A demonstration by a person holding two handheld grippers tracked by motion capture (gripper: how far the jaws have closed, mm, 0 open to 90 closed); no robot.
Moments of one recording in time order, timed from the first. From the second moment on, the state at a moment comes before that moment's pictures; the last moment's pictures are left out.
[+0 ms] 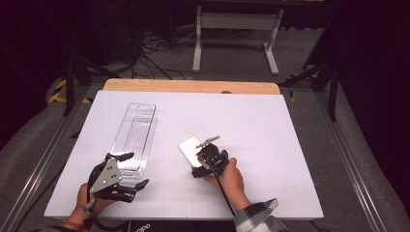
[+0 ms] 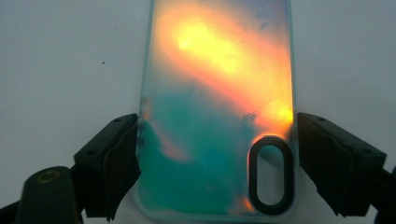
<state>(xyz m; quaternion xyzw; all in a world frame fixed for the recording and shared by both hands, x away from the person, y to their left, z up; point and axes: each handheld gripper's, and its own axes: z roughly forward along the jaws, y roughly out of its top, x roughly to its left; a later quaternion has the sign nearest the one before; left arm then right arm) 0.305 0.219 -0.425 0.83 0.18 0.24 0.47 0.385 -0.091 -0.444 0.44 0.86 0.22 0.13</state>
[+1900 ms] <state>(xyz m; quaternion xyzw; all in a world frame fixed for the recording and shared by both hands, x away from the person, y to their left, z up) 0.289 0.110 -0.430 0.82 -0.08 0.50 0.27 0.339 -0.090 -0.388 0.33 0.87 0.36 0.09</state>
